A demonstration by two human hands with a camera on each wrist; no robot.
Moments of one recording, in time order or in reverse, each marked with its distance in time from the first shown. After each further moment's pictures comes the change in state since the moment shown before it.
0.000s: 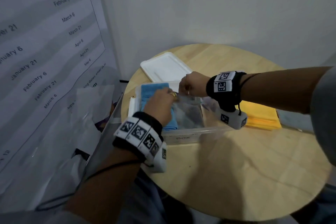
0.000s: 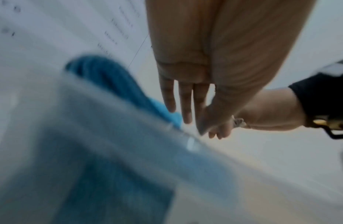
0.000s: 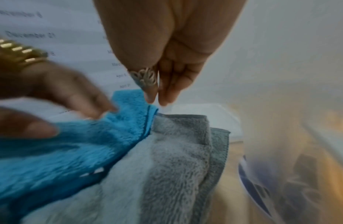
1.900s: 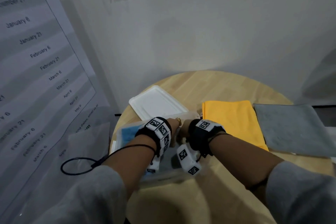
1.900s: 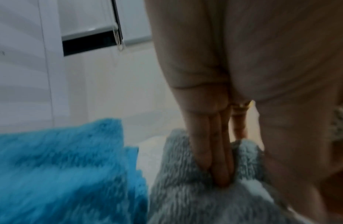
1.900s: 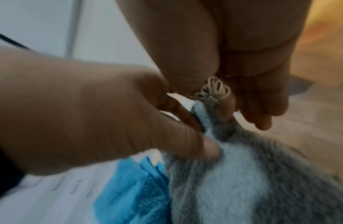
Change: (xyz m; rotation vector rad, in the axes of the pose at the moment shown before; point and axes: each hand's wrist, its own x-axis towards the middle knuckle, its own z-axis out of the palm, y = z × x) left_hand 0.133 0.057 0.024 0.445 -0.521 0.002; right_hand -0.017 0.049 0.049 0.625 -0.263 0.594
